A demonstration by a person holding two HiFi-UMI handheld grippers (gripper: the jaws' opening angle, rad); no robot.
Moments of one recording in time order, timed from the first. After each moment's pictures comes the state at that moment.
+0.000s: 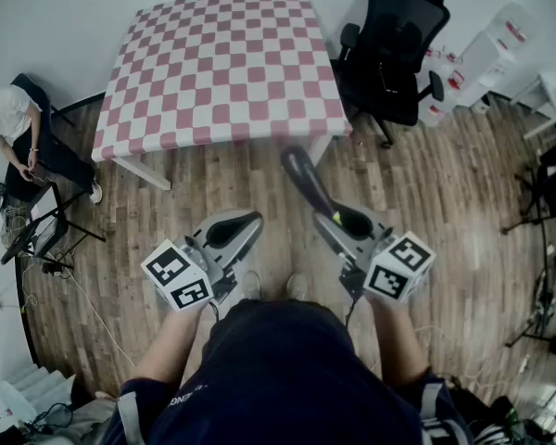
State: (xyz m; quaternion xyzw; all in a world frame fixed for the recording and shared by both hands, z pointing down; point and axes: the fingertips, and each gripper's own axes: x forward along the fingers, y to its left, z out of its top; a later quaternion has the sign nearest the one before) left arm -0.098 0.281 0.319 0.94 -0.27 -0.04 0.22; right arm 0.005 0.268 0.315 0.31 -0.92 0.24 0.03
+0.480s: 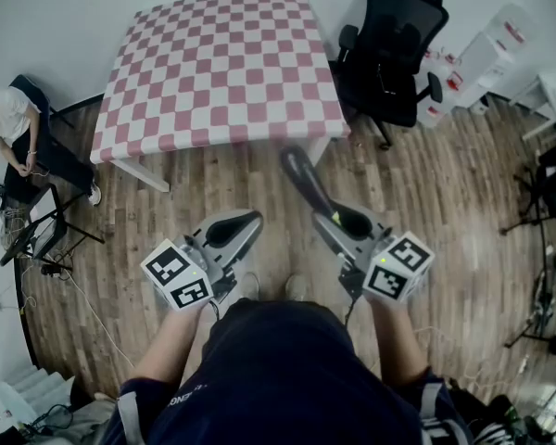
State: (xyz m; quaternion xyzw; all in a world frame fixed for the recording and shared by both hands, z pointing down) left arm -0.095 0.277 0.318 0.94 -0.27 -0.05 0.21; right arm 0.007 0.265 0.315 0.31 -0.92 0.24 0.03
